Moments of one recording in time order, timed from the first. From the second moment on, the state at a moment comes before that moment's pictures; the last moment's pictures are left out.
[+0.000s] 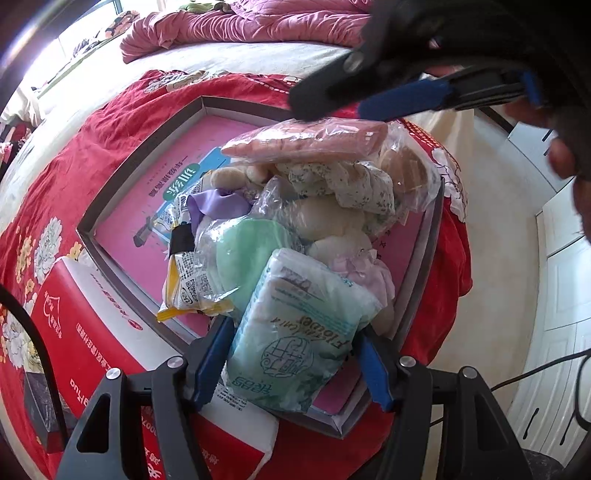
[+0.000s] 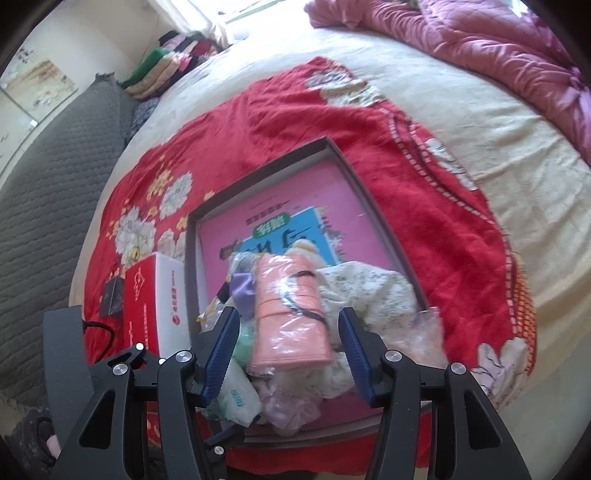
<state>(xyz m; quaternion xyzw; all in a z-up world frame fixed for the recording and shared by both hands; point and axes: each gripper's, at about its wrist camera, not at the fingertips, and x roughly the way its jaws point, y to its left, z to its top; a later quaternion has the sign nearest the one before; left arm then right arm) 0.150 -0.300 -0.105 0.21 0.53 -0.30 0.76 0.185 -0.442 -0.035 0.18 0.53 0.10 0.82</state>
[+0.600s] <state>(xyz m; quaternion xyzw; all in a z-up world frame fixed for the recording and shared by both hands) 0.155 -0.299 -0.104 0.21 0.53 -0.31 0.76 0.151 -0.453 -0.009 0.19 0.50 0.07 0.84</state>
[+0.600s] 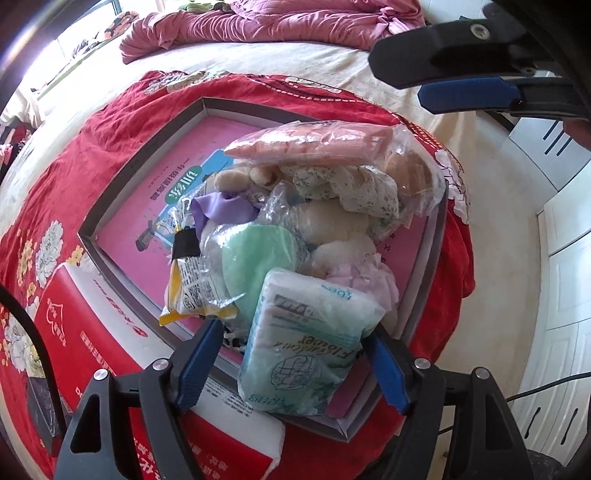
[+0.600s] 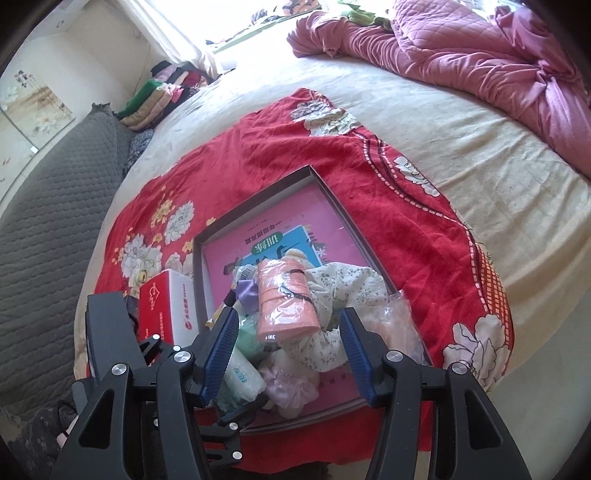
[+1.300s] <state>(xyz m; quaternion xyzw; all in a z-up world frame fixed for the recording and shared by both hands) 0.135 -0.289 -0.074 0.20 0.51 -0.31 0.78 0.130 -0.452 0.019 0.19 0.47 0.07 0.86</state>
